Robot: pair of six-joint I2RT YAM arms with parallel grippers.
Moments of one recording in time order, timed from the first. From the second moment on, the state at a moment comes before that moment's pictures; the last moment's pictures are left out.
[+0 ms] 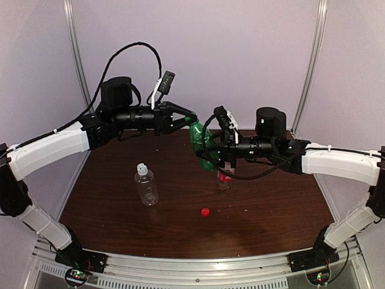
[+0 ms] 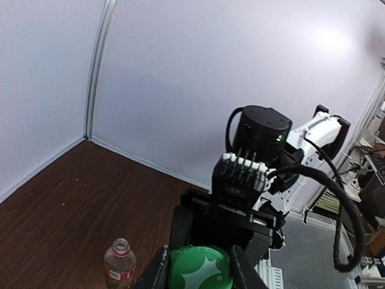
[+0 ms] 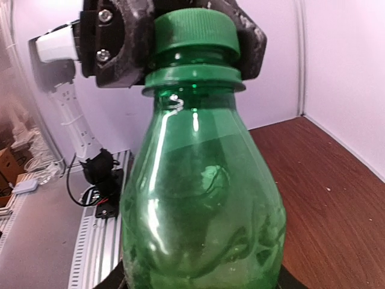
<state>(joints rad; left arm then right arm) -0.75 1.48 1.35 0.07 0.75 -0.24 0.79 1.43 1.06 0.22 -0.63 0.08</state>
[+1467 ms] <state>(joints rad) -0.76 1.41 1.30 0.08 0.94 -0.07 0.82 1.42 1.06 0.17 -0.81 0.03</state>
